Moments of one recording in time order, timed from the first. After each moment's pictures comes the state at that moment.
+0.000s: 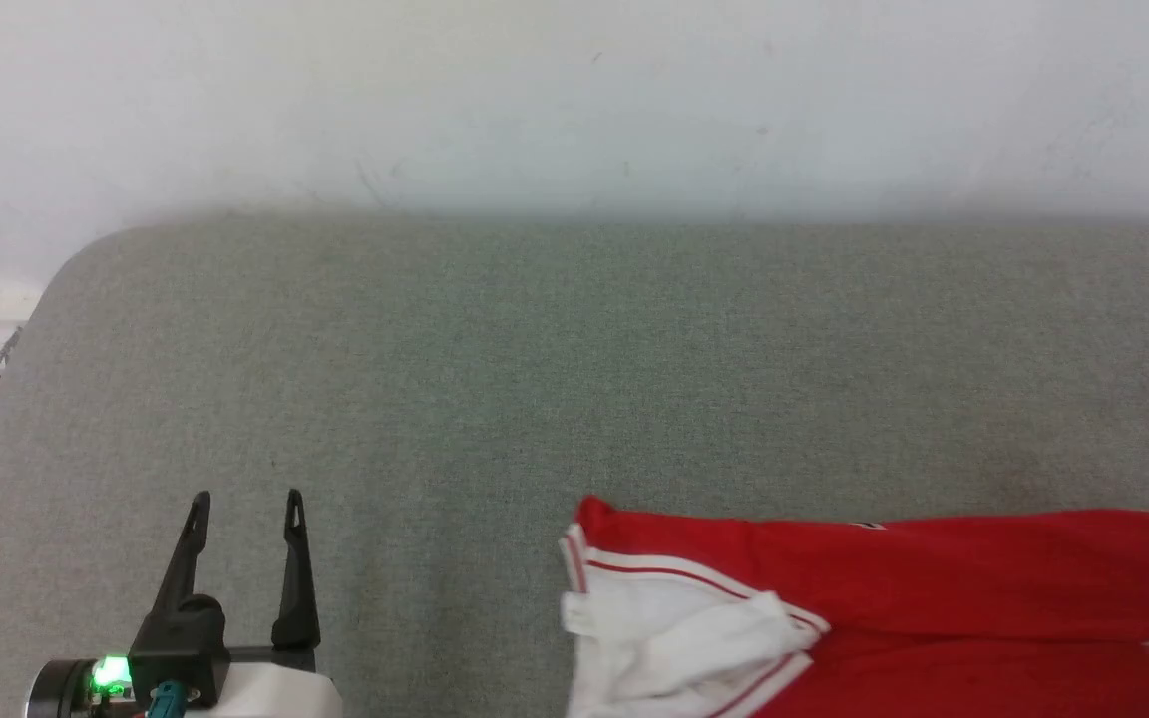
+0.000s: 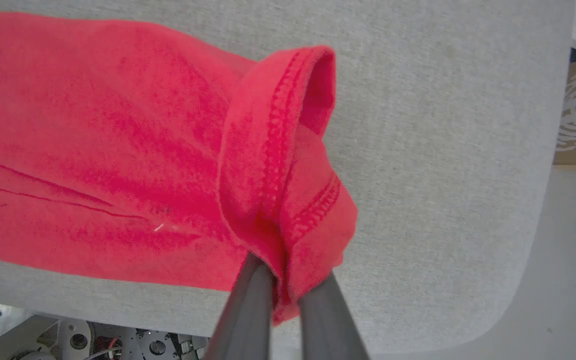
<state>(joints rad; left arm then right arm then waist) 0.11 0.13 0.01 -0.01 -0.01 0.07 -0.26 -0.13 -0.85 0.23 0.26 0.77 0.13 0.77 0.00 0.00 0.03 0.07</state>
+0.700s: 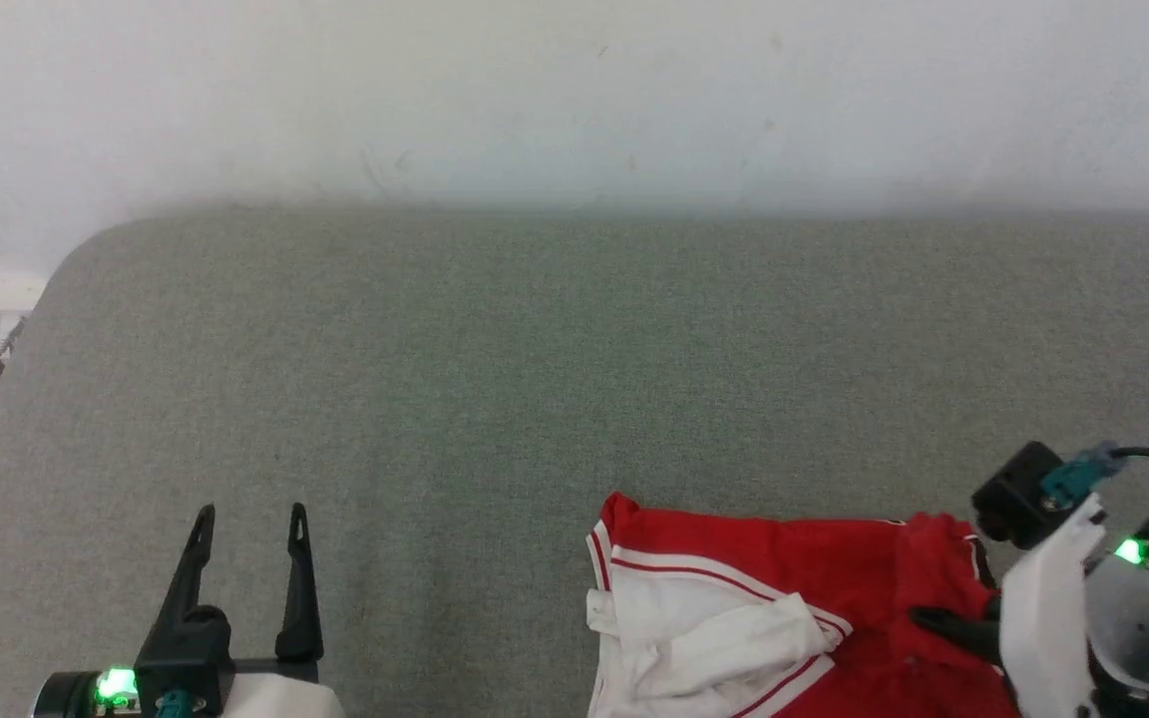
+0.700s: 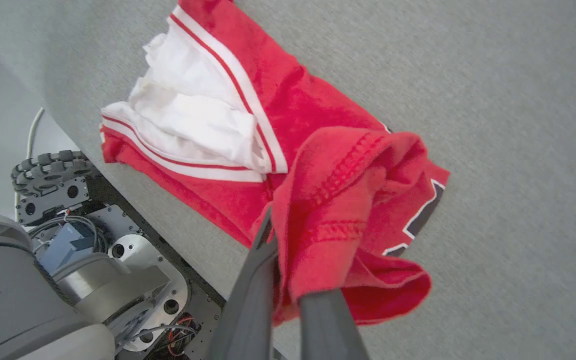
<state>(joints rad) 0.12 0.13 0.01 0.00 -0.01 0.07 -0.26 -0.12 -0.77 0.40 -0.28 0.86 0.13 0.89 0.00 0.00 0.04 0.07</state>
